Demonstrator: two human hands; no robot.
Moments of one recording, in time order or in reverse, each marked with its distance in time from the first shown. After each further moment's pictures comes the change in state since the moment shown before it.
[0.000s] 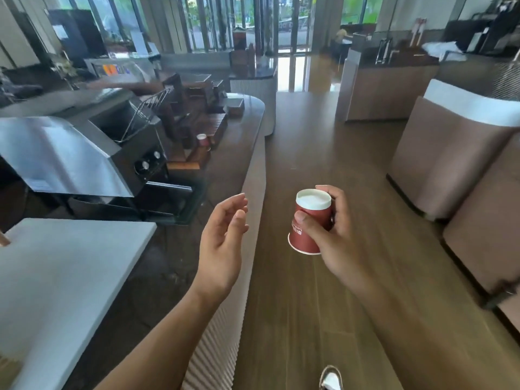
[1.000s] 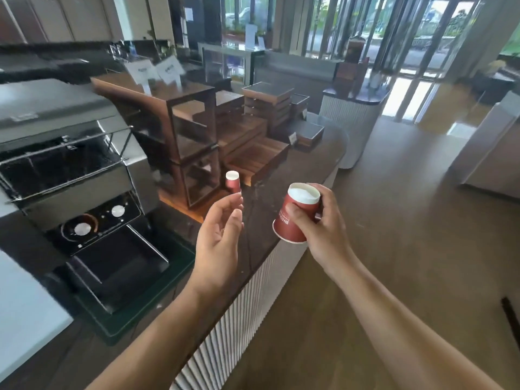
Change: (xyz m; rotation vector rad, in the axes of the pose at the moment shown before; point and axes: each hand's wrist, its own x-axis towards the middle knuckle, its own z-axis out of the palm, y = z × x) left_hand 0.474 -0.184 0.112 0.033 0.481 -0.060; right_hand 0.571 0.210 0.097 -0.049 -0.424 -0.020
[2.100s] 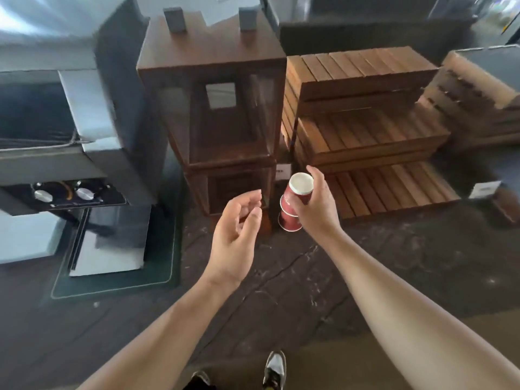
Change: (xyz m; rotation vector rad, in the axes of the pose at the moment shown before) left_hand 0.291 -0.175 0.101 0.293 0.711 -0.242; right_hand 0.418 0.265 0.209 -0.272 -0.805 -0.079
